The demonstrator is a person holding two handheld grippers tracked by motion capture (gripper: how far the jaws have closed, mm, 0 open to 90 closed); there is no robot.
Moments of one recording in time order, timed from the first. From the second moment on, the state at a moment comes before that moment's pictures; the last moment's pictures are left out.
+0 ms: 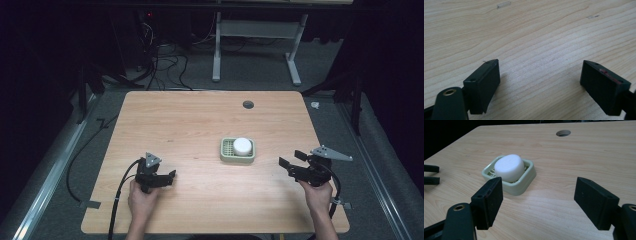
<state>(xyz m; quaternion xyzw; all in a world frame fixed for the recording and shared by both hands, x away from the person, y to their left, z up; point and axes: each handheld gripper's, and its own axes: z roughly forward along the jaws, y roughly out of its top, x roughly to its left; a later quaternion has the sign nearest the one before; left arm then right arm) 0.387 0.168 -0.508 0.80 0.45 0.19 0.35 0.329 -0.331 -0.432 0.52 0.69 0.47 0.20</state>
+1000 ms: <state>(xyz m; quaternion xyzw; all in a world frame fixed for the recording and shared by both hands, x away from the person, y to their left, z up) 0.387 0.168 -0.508 0.80 0.45 0.19 0.35 0.328 -0.319 -0.453 0.52 0.70 0.45 0.18</state>
